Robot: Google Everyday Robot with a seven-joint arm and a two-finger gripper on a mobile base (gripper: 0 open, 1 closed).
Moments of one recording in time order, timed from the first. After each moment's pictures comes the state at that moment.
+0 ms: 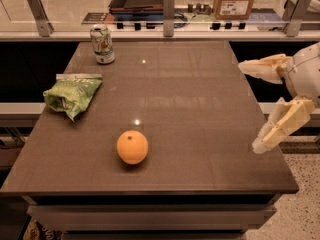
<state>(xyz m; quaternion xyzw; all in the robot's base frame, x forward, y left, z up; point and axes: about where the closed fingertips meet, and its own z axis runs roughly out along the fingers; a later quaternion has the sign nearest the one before) 0.425 -0.158 0.950 -0.62 0.66 0.22 0.35</state>
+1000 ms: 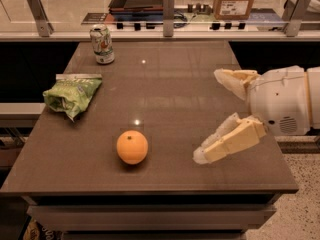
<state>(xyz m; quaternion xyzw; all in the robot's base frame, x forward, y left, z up) 0.405 -0.082 0.953 -0.52 0.69 0.24 0.44</state>
